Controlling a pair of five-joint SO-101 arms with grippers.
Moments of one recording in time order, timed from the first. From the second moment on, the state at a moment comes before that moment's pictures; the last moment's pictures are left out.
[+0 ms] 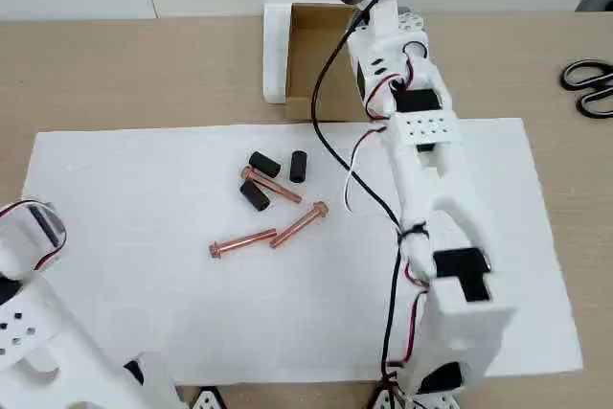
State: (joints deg) left arm -41.8 -42.6 15.1 96.8 2.9; right arm -10.1 20.5 -9.0 14.0 9.9
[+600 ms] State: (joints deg) left arm -41.8 -42.6 15.1 97.8 2.8; right arm -6.7 54.4 -38.3 14.0 9.9
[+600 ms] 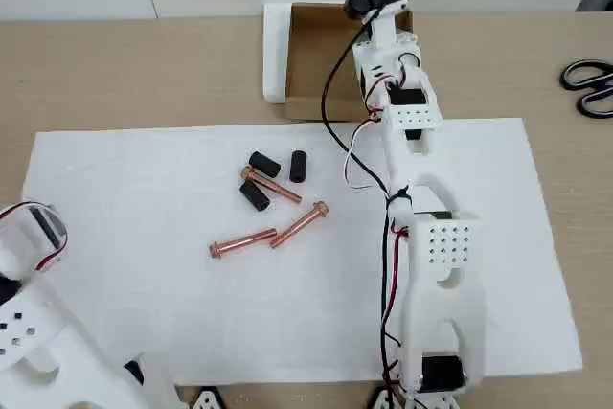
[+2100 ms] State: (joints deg) left arm -41.7 -42.6 15.1 98.2 2.9; right arm -13.1 61.3 -86.8 55.9 2.7
